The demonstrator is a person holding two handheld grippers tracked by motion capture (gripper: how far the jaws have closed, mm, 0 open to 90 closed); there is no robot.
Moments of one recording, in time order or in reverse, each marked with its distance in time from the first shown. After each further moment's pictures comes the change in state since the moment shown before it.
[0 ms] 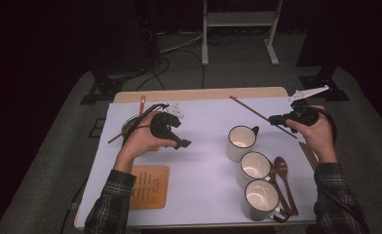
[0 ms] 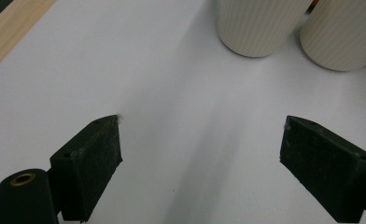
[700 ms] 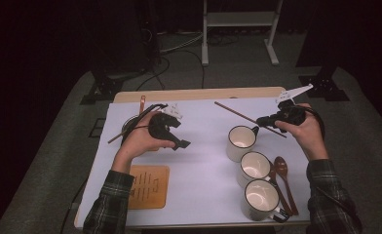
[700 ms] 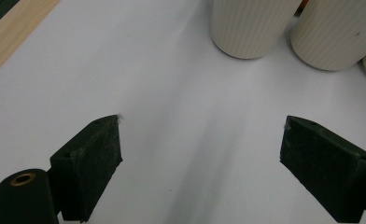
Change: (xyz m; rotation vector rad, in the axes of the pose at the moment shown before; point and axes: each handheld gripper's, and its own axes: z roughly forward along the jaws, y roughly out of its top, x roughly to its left) left arm -0.002 -0.001 -0.006 -0.015 -0.019 0.016; right arm 0.017 0.016 0.020 0.022 0.104 -0.102
